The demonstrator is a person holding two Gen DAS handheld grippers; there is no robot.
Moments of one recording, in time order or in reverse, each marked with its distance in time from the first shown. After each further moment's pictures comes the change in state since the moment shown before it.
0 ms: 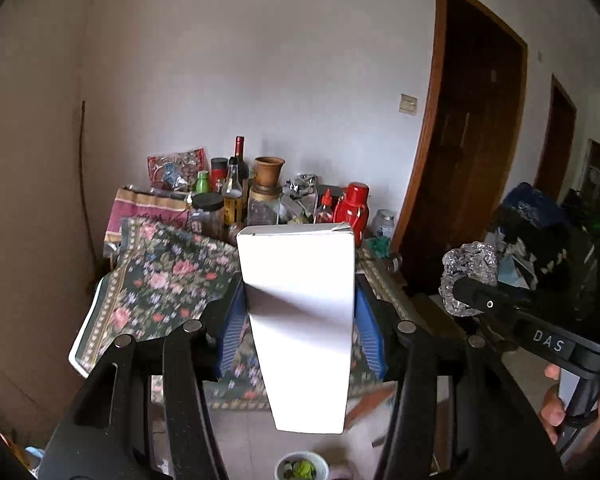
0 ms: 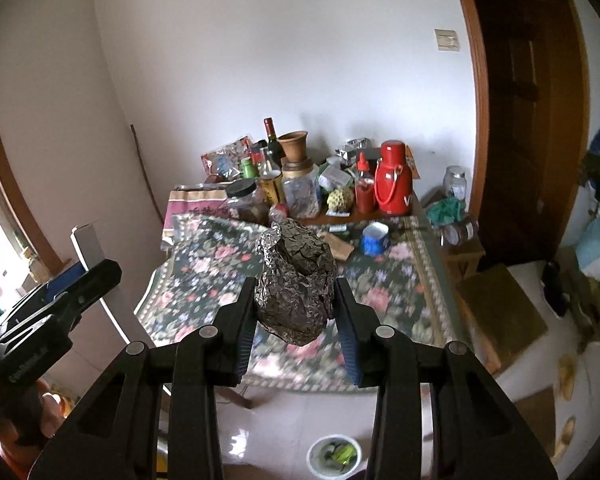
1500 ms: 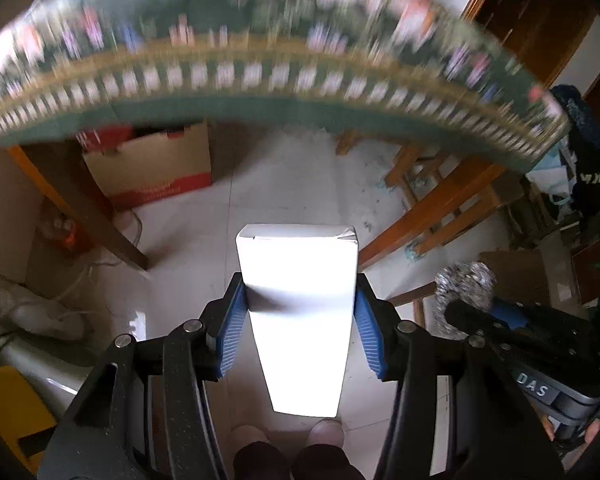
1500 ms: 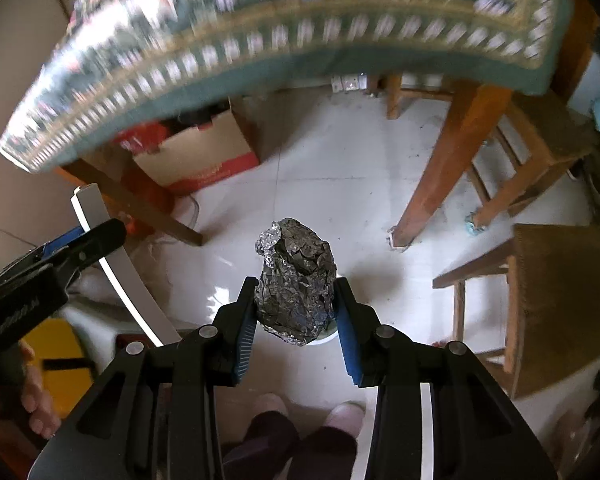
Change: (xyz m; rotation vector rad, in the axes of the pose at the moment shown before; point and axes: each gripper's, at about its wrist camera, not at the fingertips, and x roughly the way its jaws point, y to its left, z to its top) left arm 0.221 0.034 -0.361 -0.150 0.605 0.008; right arm 0.209 -0.088 -0.308 0.045 0.590 -0.070
